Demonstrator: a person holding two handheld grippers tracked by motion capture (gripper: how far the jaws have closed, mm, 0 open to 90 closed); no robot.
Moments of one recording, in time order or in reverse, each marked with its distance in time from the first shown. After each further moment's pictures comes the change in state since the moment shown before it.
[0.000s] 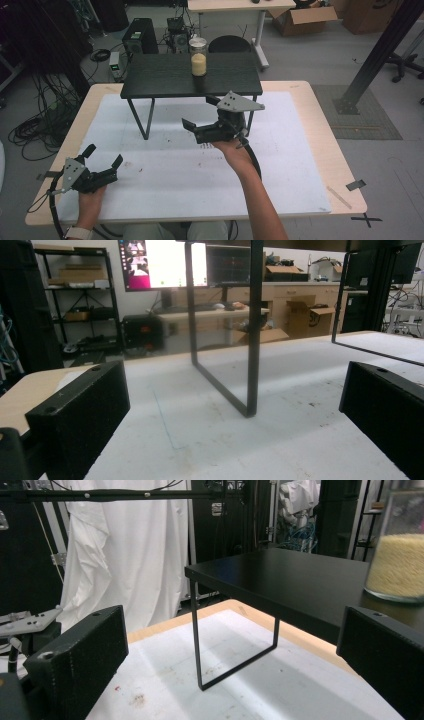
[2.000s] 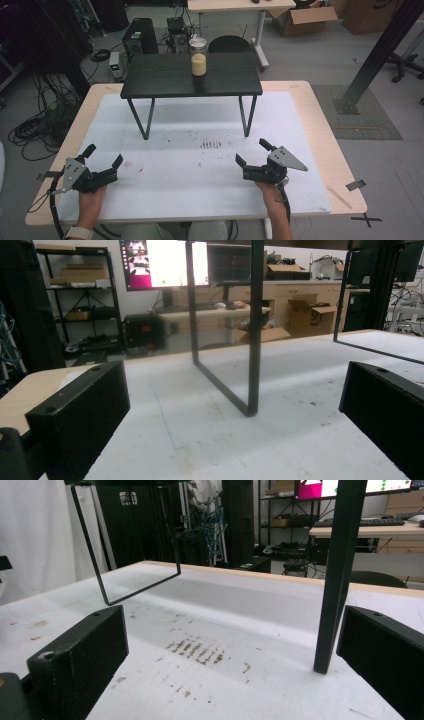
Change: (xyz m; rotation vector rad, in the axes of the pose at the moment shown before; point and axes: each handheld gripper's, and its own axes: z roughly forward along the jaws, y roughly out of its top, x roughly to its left) left arm -0.001 0.000 0.000 0.004 0.006 0.004; right arm -0.031 -0.148 -0.108 -0.018 -0.339 0.080
